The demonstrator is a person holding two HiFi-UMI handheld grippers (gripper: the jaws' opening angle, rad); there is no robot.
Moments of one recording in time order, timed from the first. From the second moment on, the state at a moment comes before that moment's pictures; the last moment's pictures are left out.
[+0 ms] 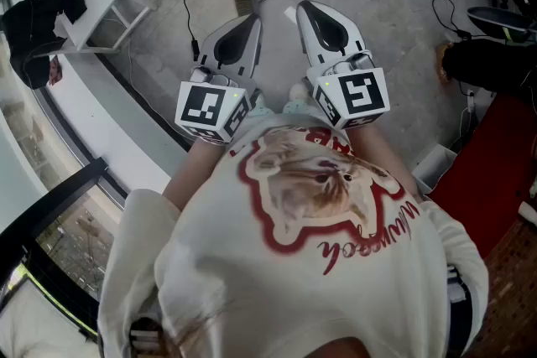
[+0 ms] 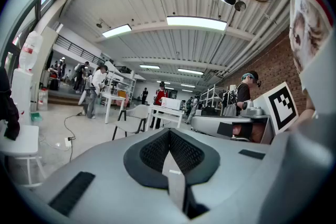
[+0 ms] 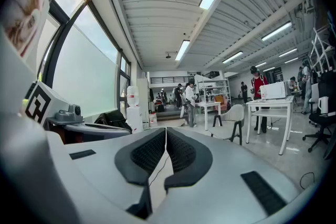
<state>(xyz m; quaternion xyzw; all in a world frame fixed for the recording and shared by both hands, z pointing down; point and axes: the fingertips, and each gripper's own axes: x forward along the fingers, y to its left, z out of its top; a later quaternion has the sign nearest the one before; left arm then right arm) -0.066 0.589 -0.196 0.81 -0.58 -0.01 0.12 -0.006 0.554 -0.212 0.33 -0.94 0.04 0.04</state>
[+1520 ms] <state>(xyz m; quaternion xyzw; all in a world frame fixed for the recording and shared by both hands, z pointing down) 0.009 0.474 -0.194 0.81 -0.58 -0.01 0.10 0.099 0.442 -0.212 0.37 -0.93 0.04 0.02</state>
